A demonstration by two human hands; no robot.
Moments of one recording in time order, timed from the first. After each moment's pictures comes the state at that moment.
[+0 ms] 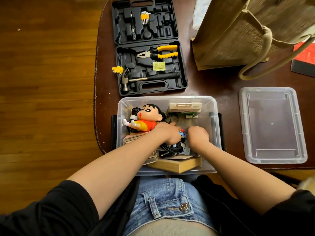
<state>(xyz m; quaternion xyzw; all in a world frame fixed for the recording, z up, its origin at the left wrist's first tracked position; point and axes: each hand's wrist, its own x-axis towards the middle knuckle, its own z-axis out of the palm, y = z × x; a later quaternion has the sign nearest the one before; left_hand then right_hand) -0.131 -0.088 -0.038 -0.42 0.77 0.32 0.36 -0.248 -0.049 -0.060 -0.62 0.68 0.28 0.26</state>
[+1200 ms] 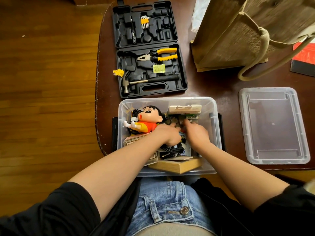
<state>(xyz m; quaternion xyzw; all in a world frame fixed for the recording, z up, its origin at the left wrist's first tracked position) -0.130 -0.087 -0.035 -0.43 0.76 0.34 0.35 -0.256 -0.049 -0.083 -0.70 0.67 0.12 0.22</state>
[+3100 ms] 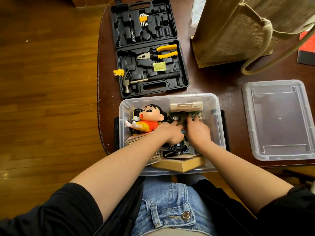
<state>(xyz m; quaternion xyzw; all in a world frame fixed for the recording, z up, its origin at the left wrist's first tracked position) -0.131 -0.087 -0.039 -0.43 0.76 0.34 0.35 -0.246 -0.049 -0.072 -0.66 0.71 0.15 0.20</state>
